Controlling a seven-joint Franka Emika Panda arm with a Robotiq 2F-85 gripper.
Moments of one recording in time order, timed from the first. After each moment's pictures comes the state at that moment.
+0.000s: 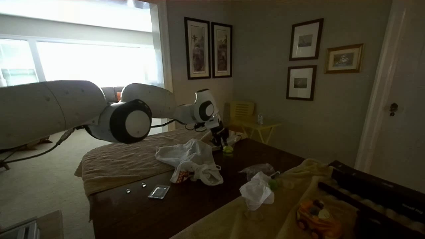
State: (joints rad) arm 0.31 1.44 -0.13 -0.44 -0.11 2.22 1.95
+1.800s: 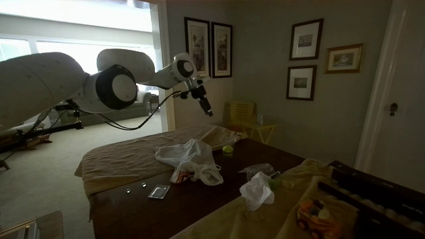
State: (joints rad) arm 0.47 1.20 -0.20 -0.43 -0.24 1.80 0.91
